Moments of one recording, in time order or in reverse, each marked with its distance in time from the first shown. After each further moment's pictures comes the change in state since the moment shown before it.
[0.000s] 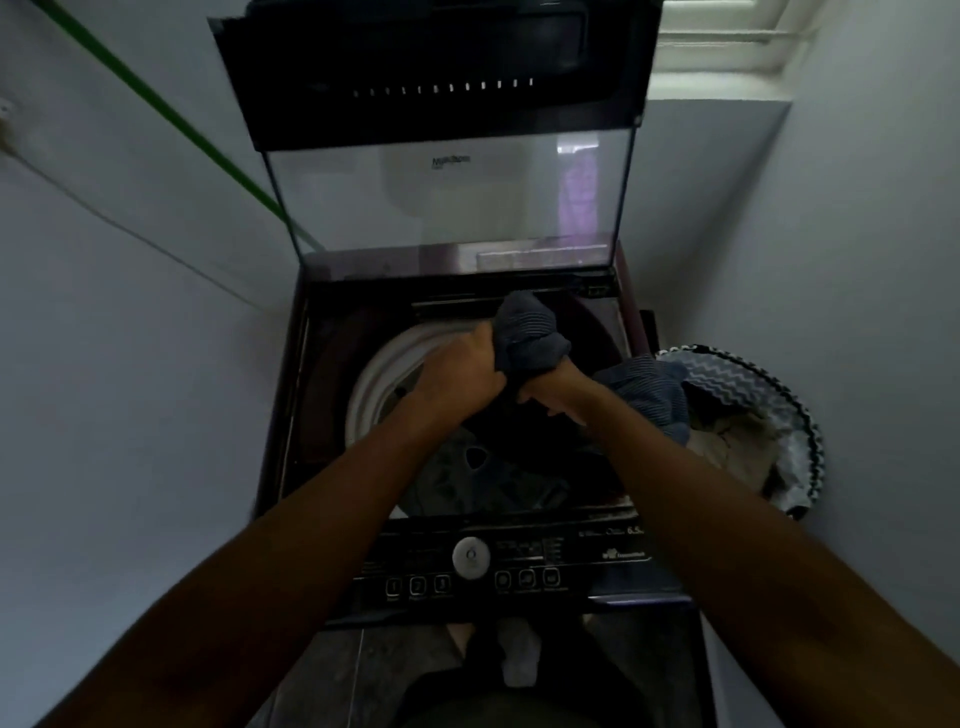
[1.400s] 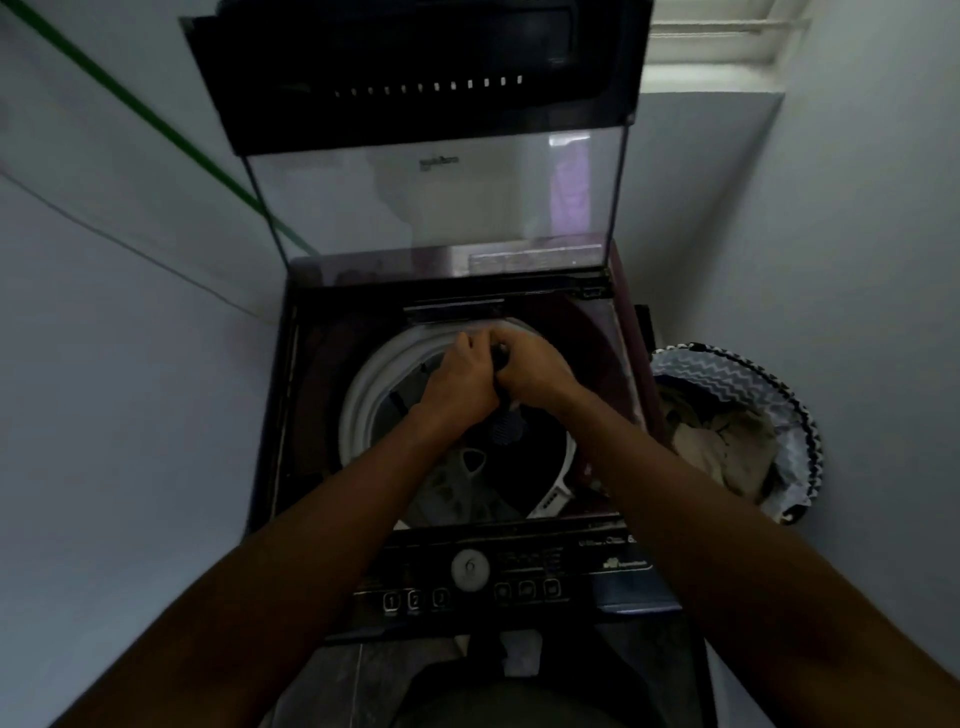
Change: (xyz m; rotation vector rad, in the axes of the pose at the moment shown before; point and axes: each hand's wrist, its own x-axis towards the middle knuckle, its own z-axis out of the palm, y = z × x) left_hand 0.017 -0.013 0.025 0.039 -0.021 -0.010; right_hand 0.014 -0.024 0.012 -0.198 0.126 -0.546
